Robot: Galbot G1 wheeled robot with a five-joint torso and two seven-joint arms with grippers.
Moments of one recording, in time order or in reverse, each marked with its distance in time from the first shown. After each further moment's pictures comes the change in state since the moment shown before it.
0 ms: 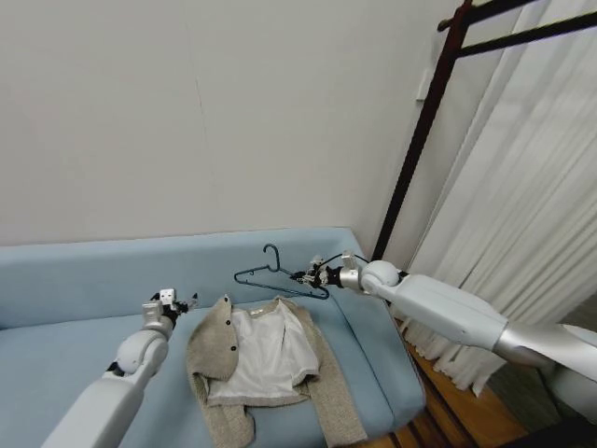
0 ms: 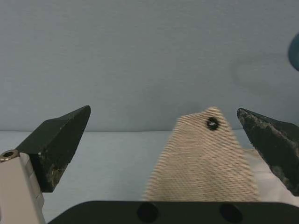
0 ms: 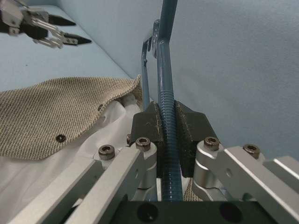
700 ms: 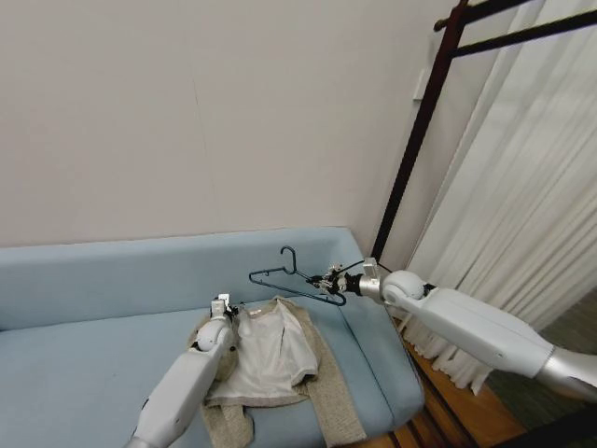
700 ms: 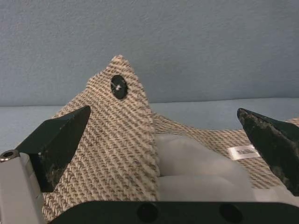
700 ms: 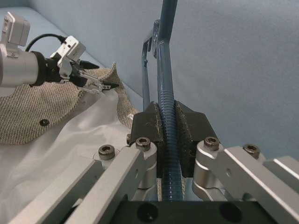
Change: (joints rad) left arm -0.261 -0.268 0.221 0.430 0.123 -0.050 -0.080; right arm -0.125 -0.146 0.136 0.069 -0.014 0.000 0.003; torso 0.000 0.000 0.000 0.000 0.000
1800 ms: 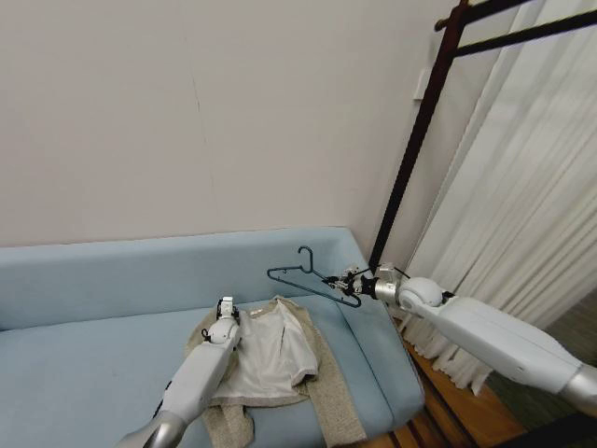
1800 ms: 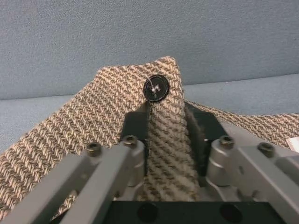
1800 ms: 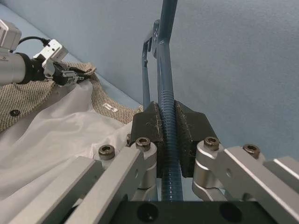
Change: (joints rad) left arm -0.065 -0.057 0.004 0.190 0.120 -0.015 0.014; right arm -0.089 -0.062 0.087 -0.002 -0.030 0.025 0.020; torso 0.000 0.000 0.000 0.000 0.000
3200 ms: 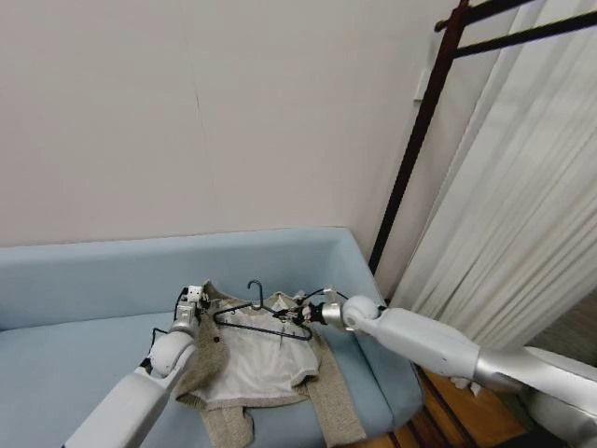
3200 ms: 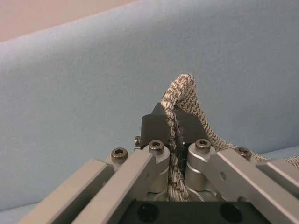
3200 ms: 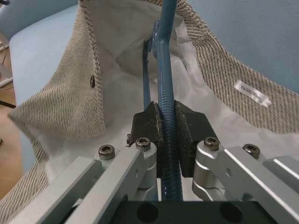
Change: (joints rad) left arm 0.356 0.400 -0.122 -0.763 -0.010 -0.035 0.011; right arm 0.076 0.406 -0.286 -0.138 0.183 -0.079 0.046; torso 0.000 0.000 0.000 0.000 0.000
